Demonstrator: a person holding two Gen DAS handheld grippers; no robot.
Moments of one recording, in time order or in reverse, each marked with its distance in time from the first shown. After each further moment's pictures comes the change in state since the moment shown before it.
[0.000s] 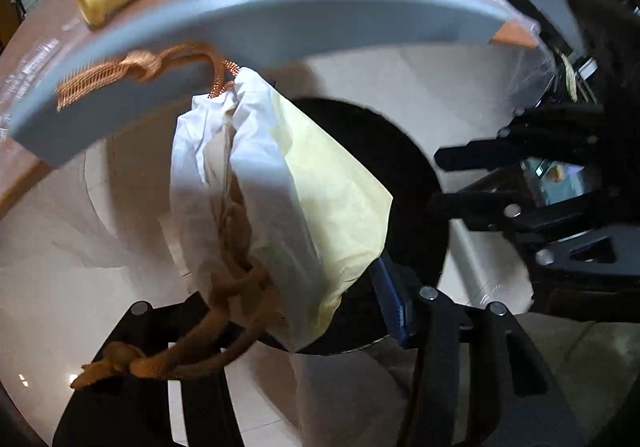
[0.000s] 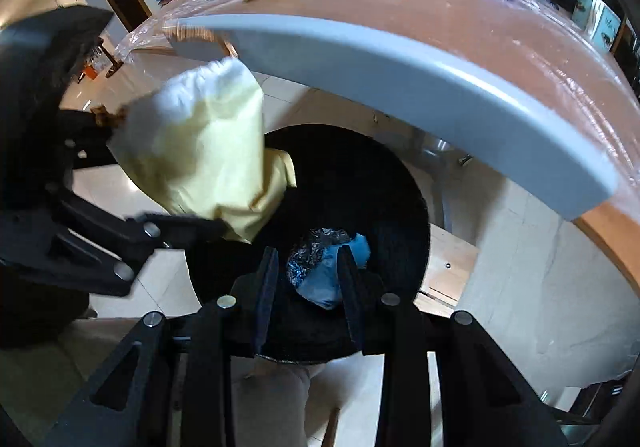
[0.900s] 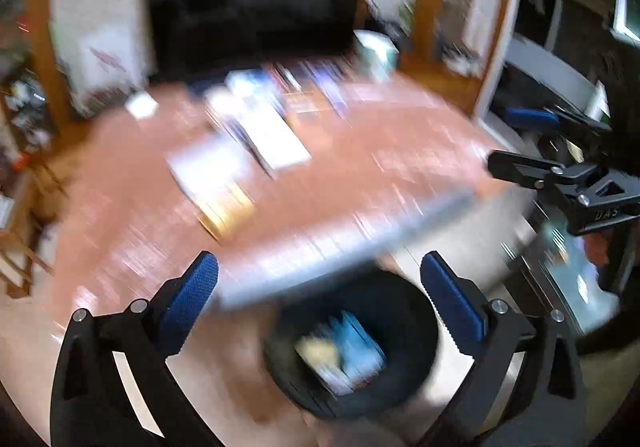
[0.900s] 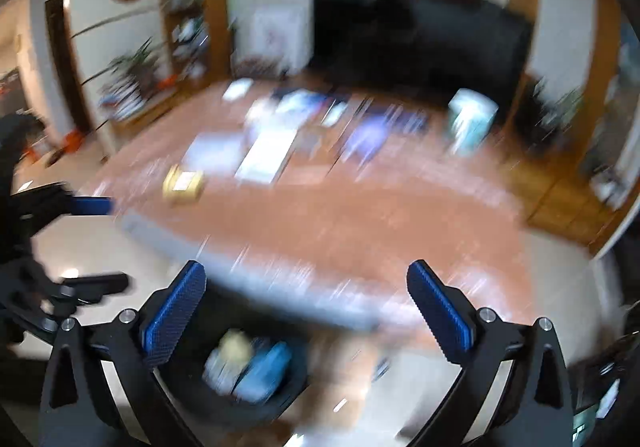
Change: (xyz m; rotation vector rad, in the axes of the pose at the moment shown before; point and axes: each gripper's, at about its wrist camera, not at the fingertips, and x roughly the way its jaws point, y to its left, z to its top) left arm -0.150 0.020 0.033 0.001 -0.495 0.146; right arm -0.156 -0.027 0.049 0.100 -0.497 -0.337
